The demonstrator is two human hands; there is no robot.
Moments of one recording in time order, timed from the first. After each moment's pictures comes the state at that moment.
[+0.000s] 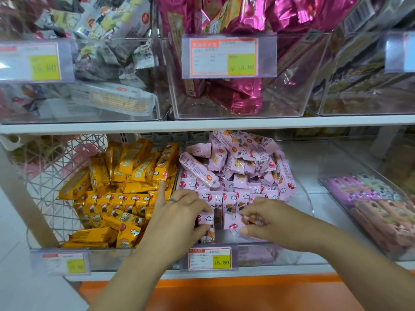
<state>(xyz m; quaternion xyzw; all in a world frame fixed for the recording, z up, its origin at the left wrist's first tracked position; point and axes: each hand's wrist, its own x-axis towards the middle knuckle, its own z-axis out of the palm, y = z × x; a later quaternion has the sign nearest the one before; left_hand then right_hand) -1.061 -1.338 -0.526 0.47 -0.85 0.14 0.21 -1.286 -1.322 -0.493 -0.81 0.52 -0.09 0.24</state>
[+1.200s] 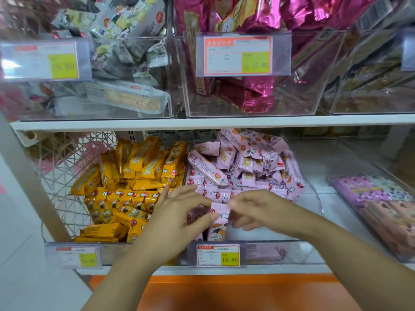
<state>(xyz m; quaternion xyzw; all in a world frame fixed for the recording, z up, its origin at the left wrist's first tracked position) -1.041 -1.326 -0.518 0.48 -0.81 -0.12 0.32 -1.257 -1.331 -0.488 -0.68 0.51 -0.22 0.48</state>
